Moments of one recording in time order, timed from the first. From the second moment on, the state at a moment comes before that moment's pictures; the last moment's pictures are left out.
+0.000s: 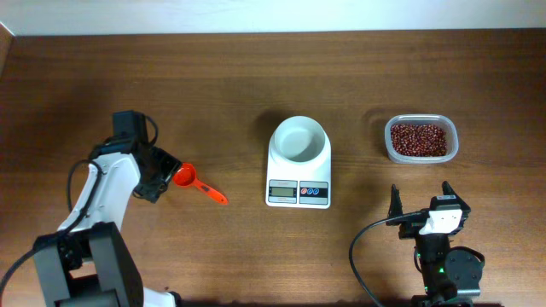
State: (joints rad) left arm 0.18 1.64 1.02 -0.77 0.04 -0.79; right arm 0.01 0.01 0.01 -0.07 -0.02 -0.08
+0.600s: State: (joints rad) left arm 0.09 1.76 1.02 -0.69 0.04 -0.86; right arm 0.01 0.01 0.01 -0.07 -0.02 -0.08
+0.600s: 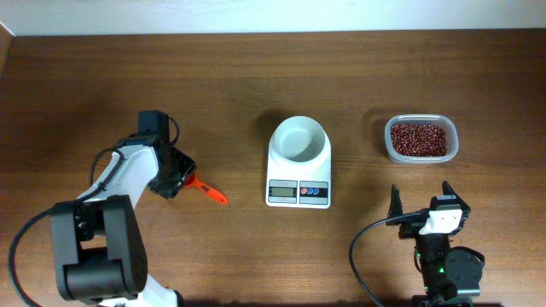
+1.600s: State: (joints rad) left arm 0.09 1.80 1.03 -0.68 0.02 -0.92; right arm 0.01 0.01 0.01 -0.07 -0.02 -0.08
